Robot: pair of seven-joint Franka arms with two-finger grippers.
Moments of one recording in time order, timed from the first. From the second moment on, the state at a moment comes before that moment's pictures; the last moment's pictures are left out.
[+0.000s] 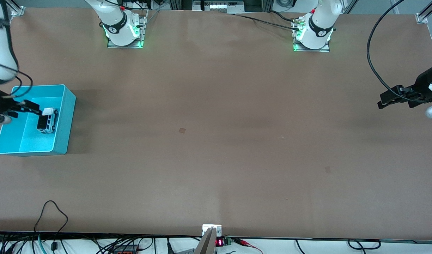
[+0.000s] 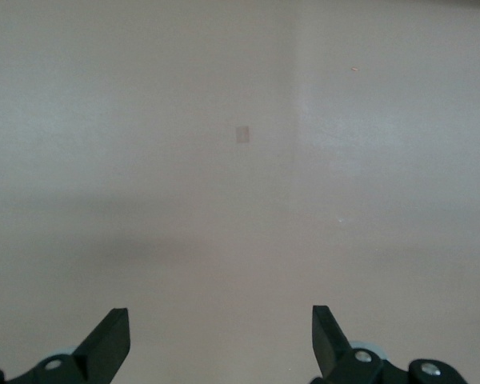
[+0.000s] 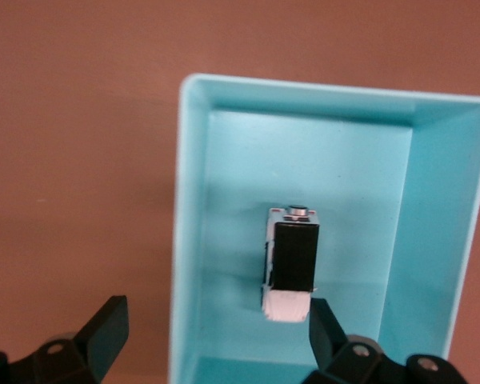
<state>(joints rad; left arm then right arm) 0.10 0.13 -0.08 -1.48 -0.03 1.60 -0.04 -0.29 0.16 -0.06 -1.94 -0.01 2.10 -0.49</state>
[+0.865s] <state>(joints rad) 0.10 0.13 -0.08 -1.48 -0.03 1.60 -0.04 -0.13 0.05 0.12 -1.62 0.00 1.59 -0.18</state>
